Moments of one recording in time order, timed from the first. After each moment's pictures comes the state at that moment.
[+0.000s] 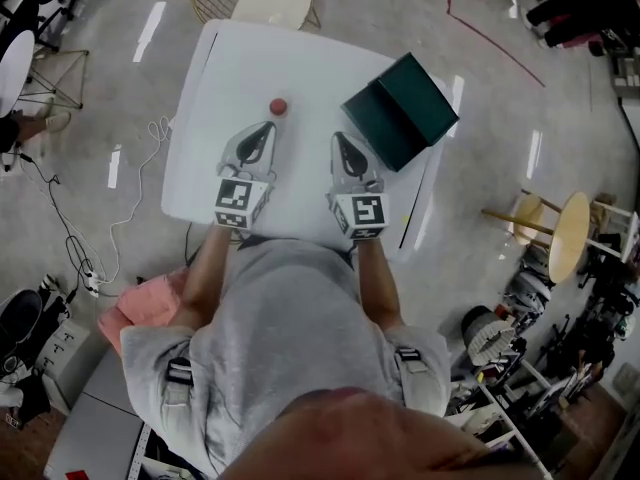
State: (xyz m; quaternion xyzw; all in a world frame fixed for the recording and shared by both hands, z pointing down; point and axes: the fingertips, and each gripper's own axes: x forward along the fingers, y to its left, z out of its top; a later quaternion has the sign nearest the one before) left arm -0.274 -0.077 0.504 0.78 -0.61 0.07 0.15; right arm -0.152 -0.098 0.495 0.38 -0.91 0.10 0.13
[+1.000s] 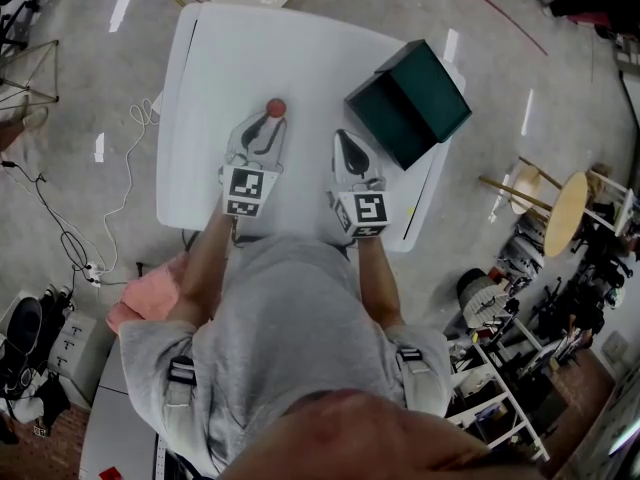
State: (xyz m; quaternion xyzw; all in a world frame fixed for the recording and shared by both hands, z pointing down) left arm -0.284 -0.135 0.605 0.79 -0.56 0.14 0.21; right arm -0.170 -0.140 0.570 0.40 -0.88 0.16 0.20
